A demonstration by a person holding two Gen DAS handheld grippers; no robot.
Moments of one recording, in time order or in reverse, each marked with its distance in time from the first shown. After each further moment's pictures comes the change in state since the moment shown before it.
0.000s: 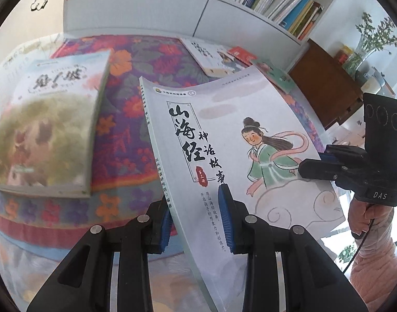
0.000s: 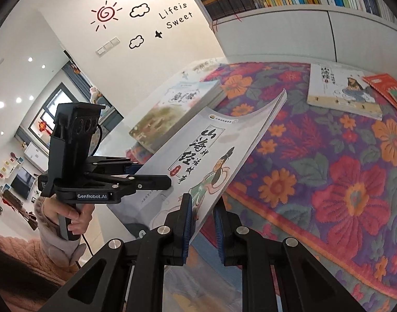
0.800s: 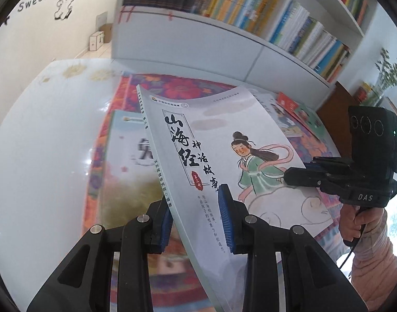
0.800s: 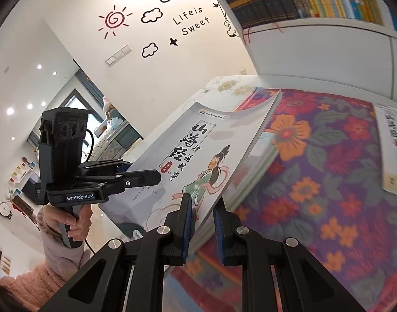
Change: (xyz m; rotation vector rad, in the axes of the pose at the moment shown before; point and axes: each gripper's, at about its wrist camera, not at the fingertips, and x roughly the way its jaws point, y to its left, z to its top) left arm -0.057 0.146 0.078 -0.048 -0.103 0.072; right arm 0.127 0.041 0.139 -0.008 -0.021 0.099
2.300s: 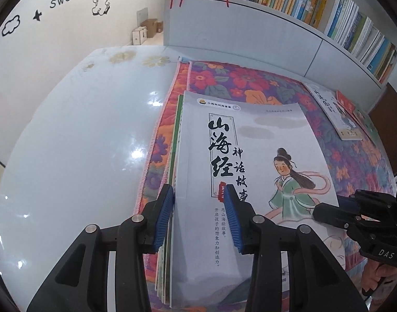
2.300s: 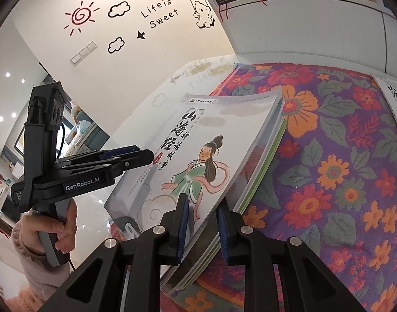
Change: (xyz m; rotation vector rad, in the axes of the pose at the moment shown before) left arm 0.033 0.051 -0.003 -0.052 0.021 0.274; right arm 0.078 0.011 -0.017 0.091 0.014 -0.161
